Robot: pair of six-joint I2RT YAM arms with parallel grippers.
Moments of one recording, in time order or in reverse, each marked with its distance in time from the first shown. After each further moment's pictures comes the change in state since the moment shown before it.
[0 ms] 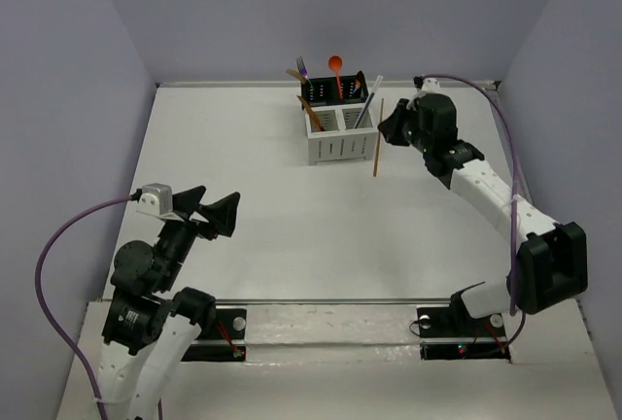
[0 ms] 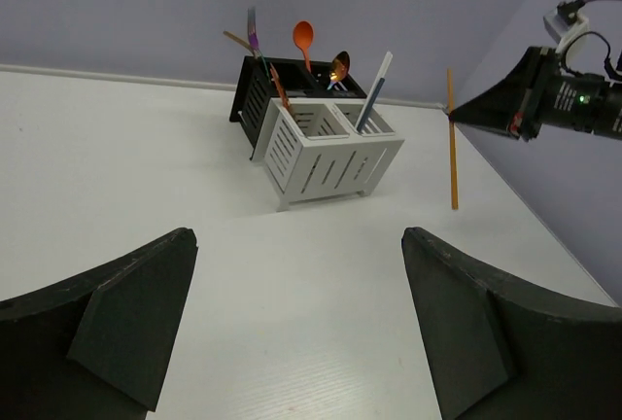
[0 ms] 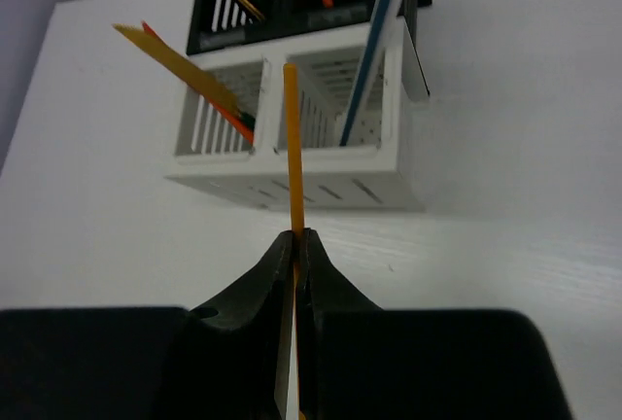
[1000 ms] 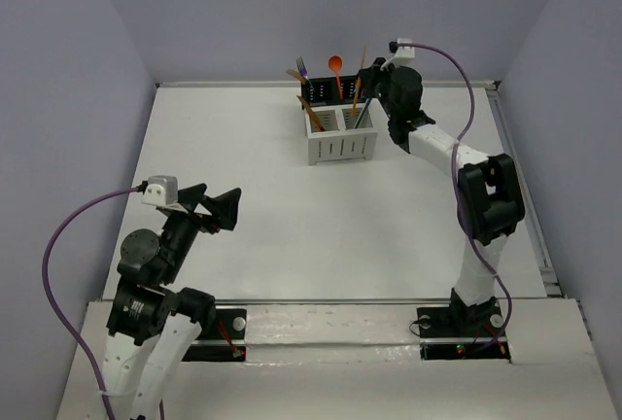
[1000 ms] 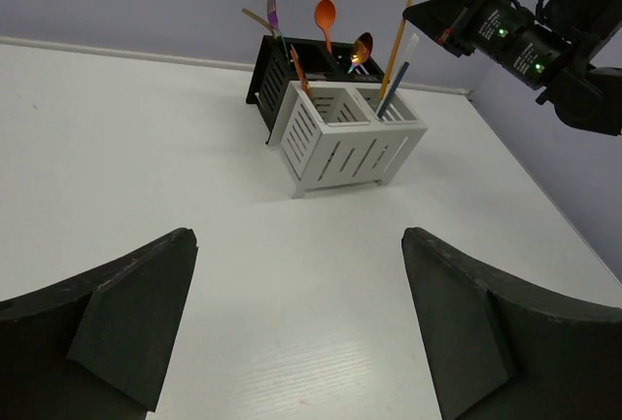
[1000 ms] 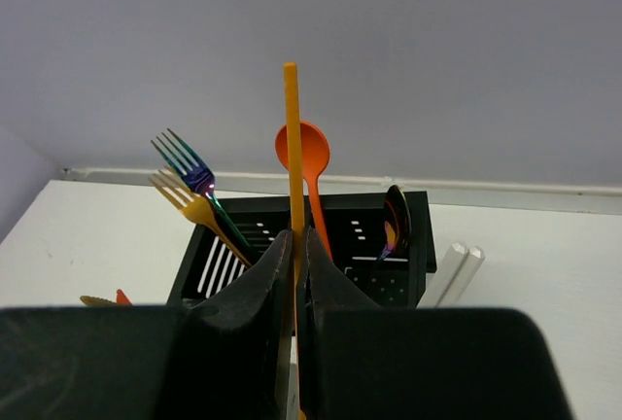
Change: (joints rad) left arm 0.046 0.069 0.000 0.002 0.017 0.001; right arm 0.003 0.553 0.387 0.597 0.120 -0.132
